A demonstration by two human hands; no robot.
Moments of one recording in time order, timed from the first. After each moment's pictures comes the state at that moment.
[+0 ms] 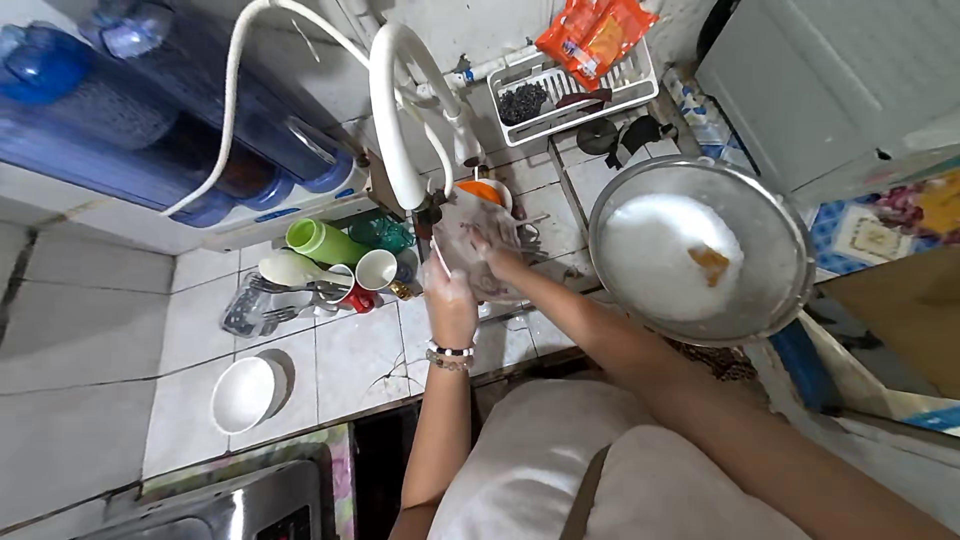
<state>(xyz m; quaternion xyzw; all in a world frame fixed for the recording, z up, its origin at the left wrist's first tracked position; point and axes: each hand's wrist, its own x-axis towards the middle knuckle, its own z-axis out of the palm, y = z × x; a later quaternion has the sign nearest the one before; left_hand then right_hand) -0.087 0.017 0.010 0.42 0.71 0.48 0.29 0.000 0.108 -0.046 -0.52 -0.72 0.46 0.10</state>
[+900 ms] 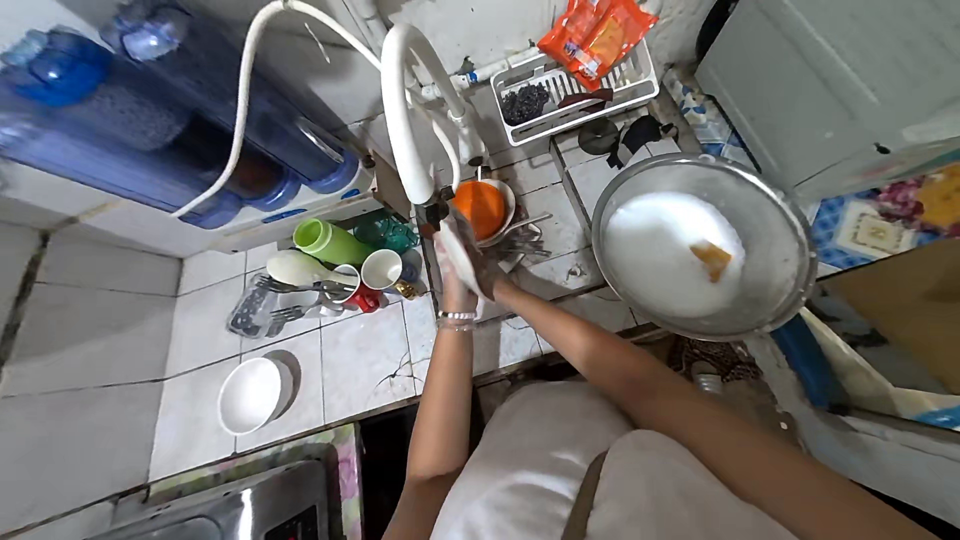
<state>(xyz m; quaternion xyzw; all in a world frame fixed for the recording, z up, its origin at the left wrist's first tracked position) -0.098 0.048 -0.031 0.28 0.52 0.64 0.49 -0.028 0.076 -0.086 -0.45 -0.63 0.58 0.24</state>
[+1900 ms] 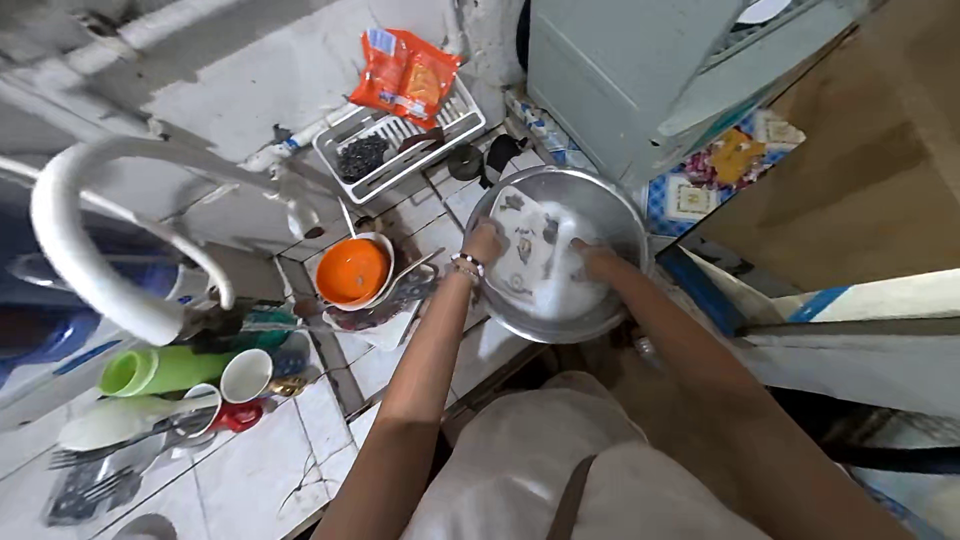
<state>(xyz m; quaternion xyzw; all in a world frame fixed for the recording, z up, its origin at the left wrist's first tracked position) 0.130 0.172 -0.023 0.74 0.55 -0.03 0.38 0.354 0.081 -0.088 -0.73 -0.57 0.37 -0.03</state>
